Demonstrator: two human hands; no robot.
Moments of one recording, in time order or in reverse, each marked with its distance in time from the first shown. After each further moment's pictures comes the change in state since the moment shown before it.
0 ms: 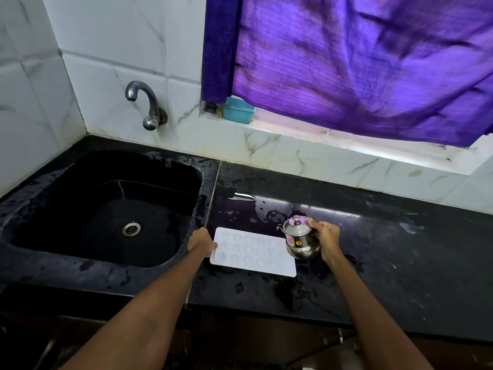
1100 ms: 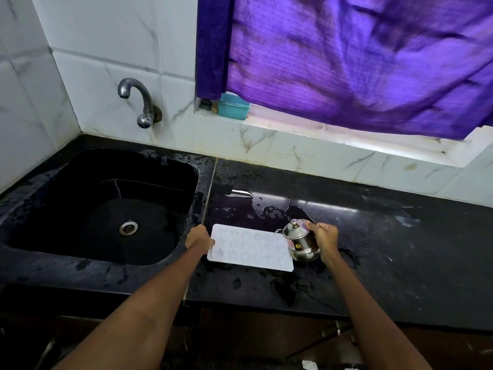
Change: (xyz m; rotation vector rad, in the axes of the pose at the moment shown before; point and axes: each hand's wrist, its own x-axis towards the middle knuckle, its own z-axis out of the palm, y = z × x) left_hand -0.009 0.004 -0.004 0.032 0.000 0.016; right_hand -0.003 0.015 -0.012 -0.192 0.014 -0.074
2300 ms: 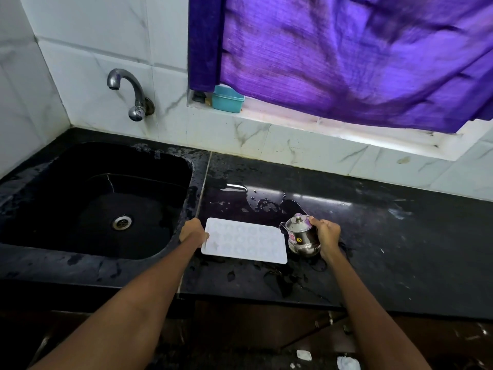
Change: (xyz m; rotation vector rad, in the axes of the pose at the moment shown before) left_hand -0.012 0.007 -0.006 0.069 0.011 0.016; right_hand 0.005 0.011 -0.016 0.142 0.095 0.102
